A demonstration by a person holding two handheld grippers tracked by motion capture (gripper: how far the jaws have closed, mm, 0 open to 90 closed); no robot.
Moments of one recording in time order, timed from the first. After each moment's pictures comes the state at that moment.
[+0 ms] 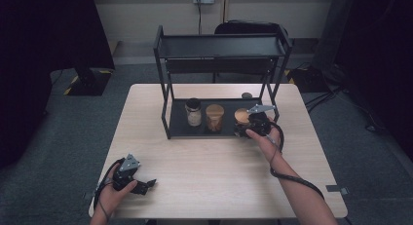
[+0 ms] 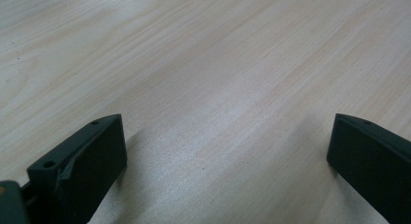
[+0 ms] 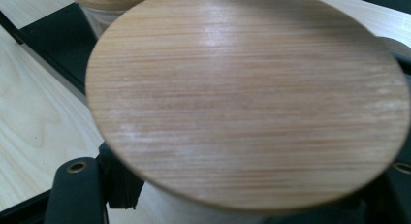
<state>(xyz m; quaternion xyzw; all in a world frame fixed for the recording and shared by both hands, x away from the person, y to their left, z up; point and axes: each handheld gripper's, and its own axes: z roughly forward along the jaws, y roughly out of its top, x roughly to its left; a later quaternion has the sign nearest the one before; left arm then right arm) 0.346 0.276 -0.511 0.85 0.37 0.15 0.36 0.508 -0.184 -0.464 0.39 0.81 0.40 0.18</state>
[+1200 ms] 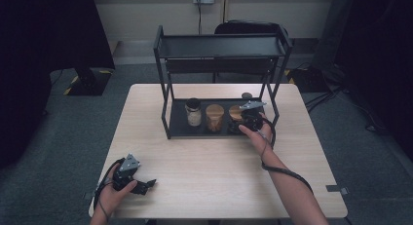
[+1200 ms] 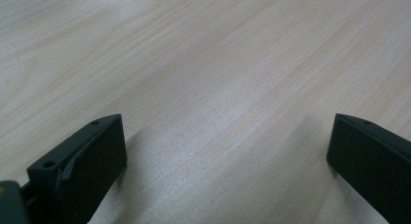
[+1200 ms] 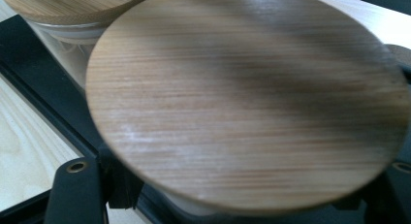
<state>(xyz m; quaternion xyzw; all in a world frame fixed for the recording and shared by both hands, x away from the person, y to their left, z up) 0.346 0.277 -0.511 0.85 0.37 0.15 0.36 0.532 -0.164 -0.474 0.39 0.81 0.39 0.19</state>
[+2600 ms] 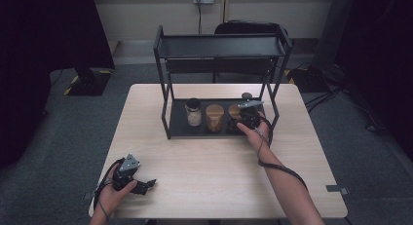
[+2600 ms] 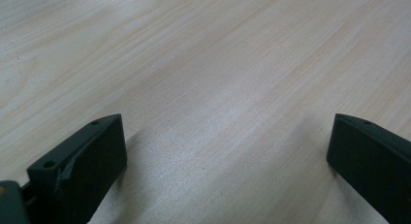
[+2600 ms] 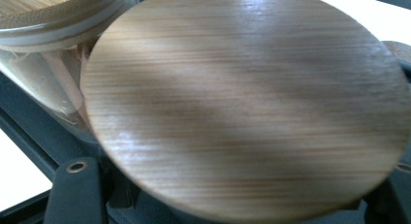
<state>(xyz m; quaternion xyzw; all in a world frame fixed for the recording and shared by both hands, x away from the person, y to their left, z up) 0.346 0.277 -0.511 0.85 0.37 0.15 0.36 0.547 -0.160 -0.484 0.41 0.80 0.39 0.19</state>
